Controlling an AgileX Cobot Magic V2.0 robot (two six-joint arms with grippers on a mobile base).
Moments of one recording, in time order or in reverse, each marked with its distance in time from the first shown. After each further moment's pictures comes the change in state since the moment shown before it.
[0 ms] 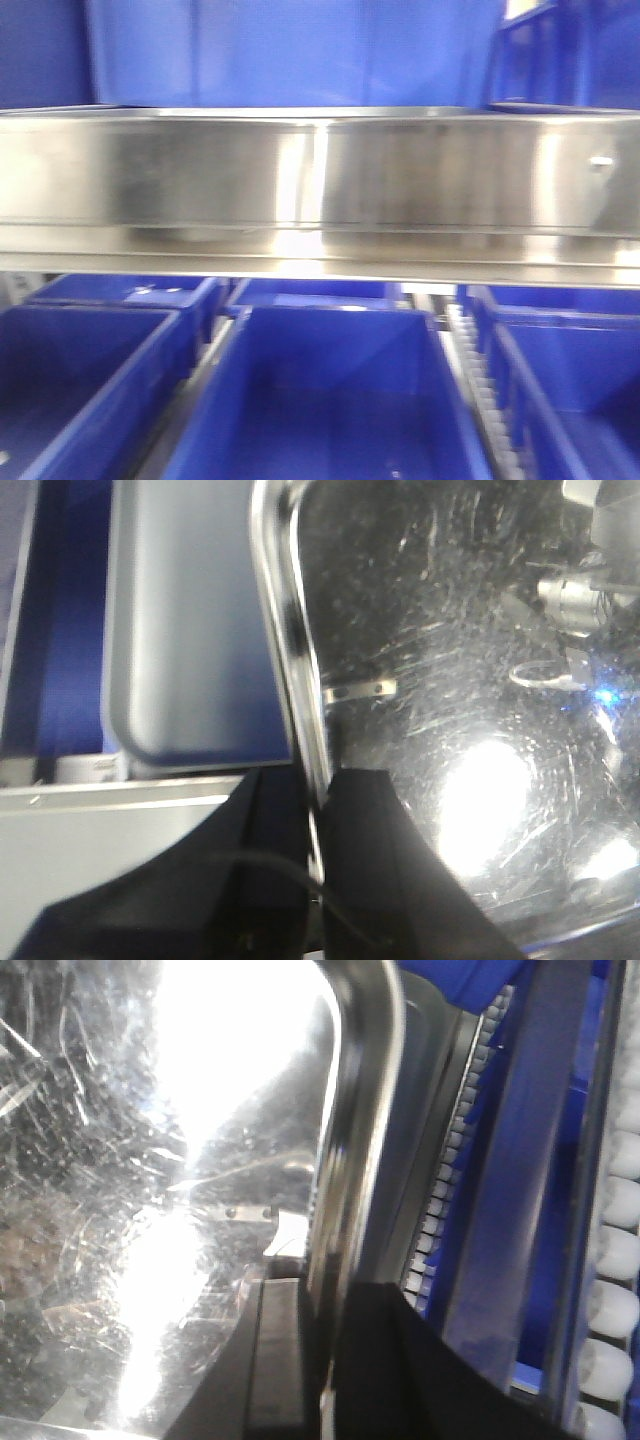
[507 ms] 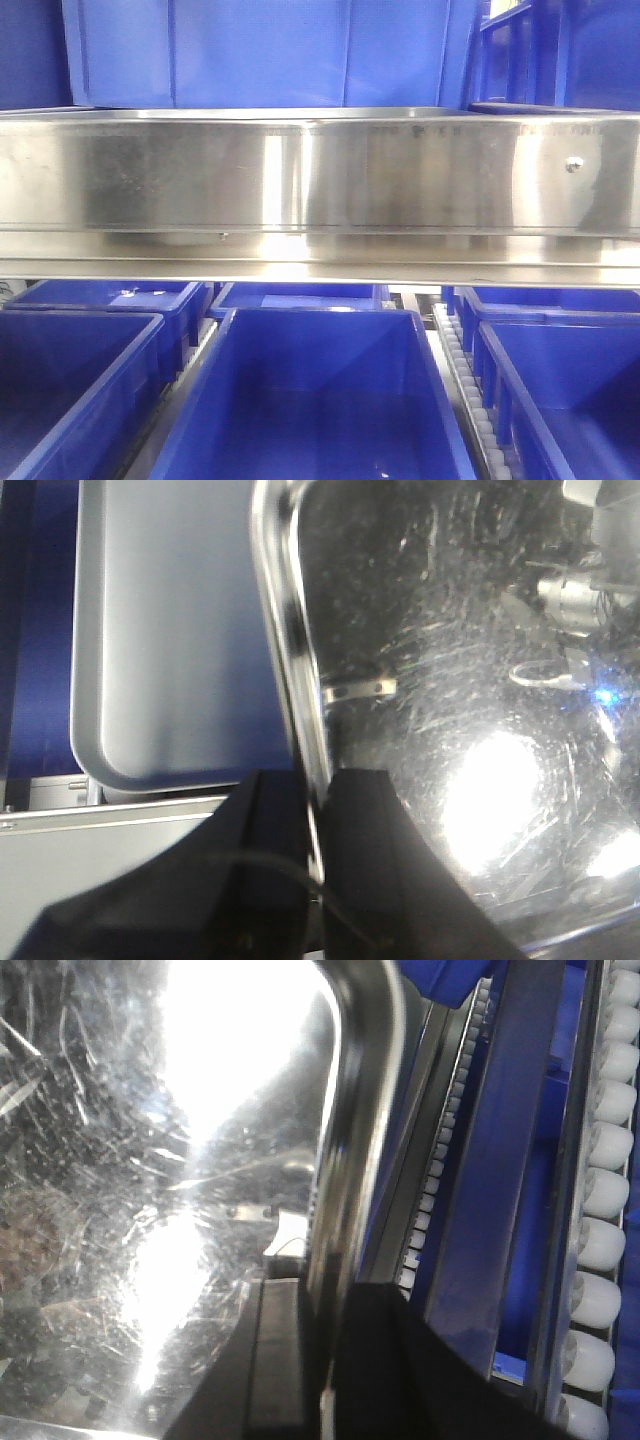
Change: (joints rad) left arm 0.000 0.000 0.000 0.000 0.000 0.000; right arm 0.000 0.000 0.000 0.000 0.000 0.000
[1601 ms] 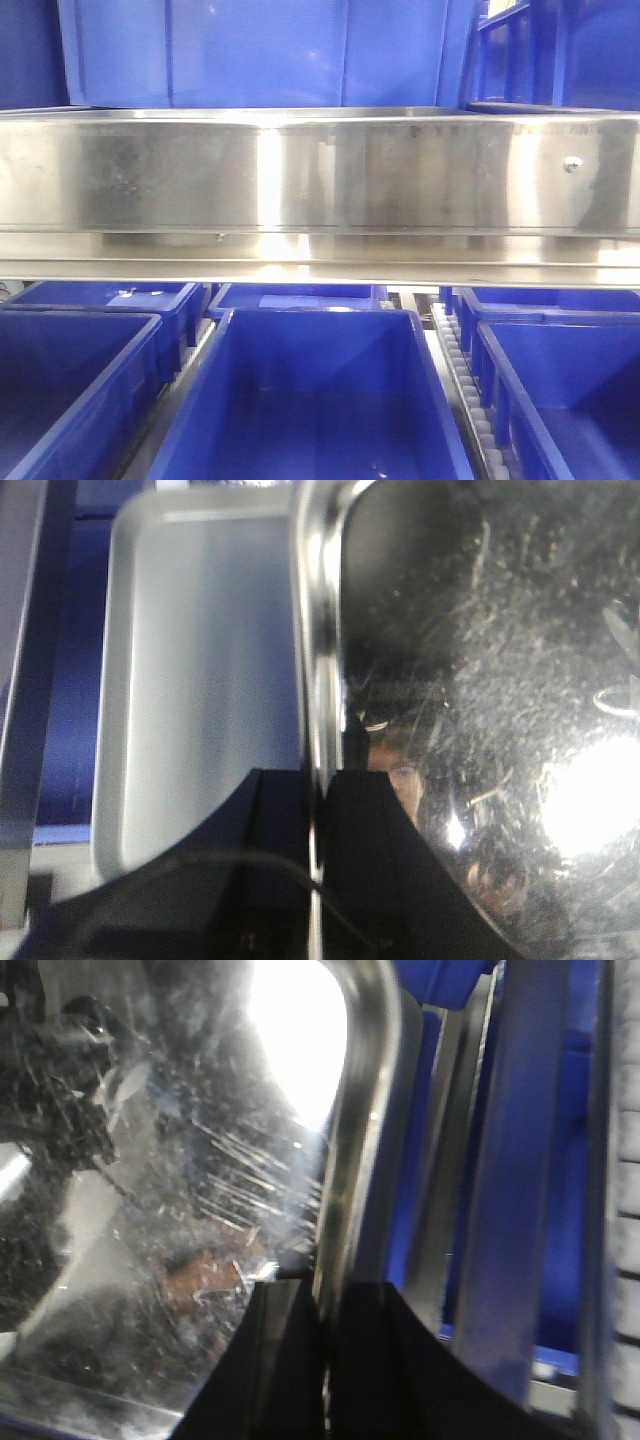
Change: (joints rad) left arm 0.089 0.169 -0.161 0.036 -0.014 0.053; right arm -0.112 0.060 -0.056 0.114 -0.038 0.028
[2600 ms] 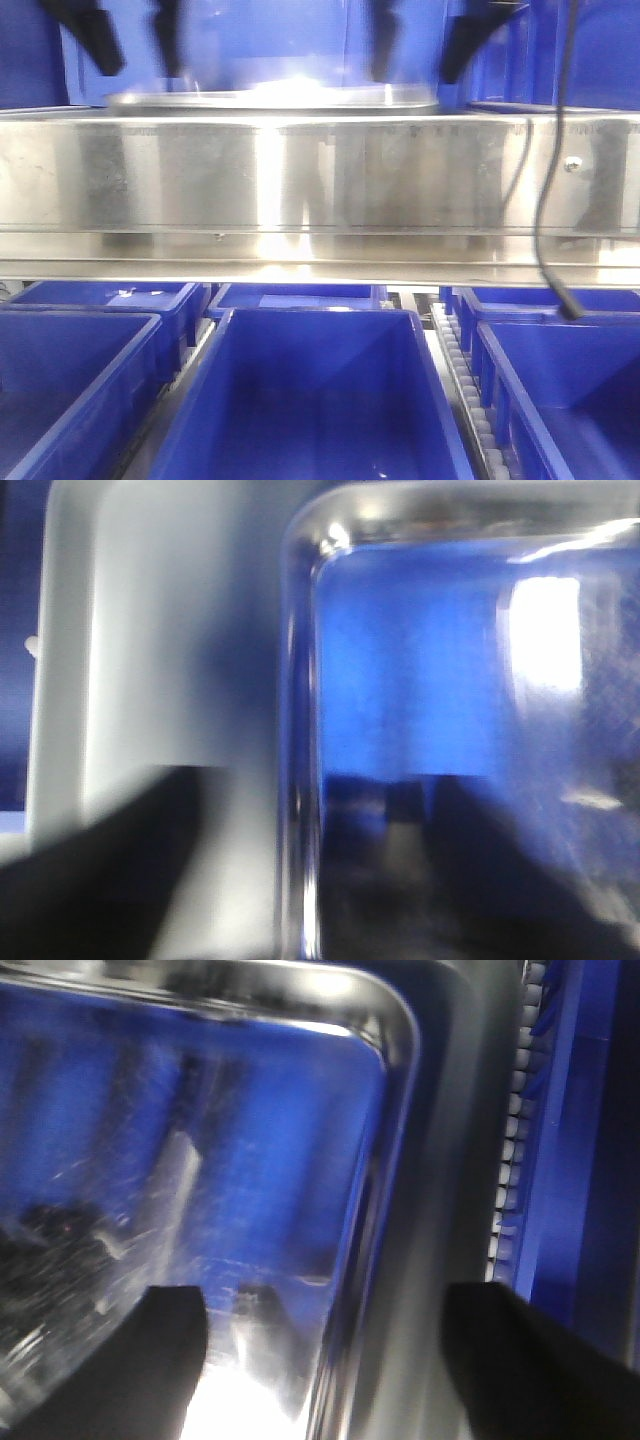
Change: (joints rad) left arm 0.121 0.267 -0.009 -0.057 -0.087 0.077; right arm -0.095 0.305 -0.029 0.103 -0.130 -0.056
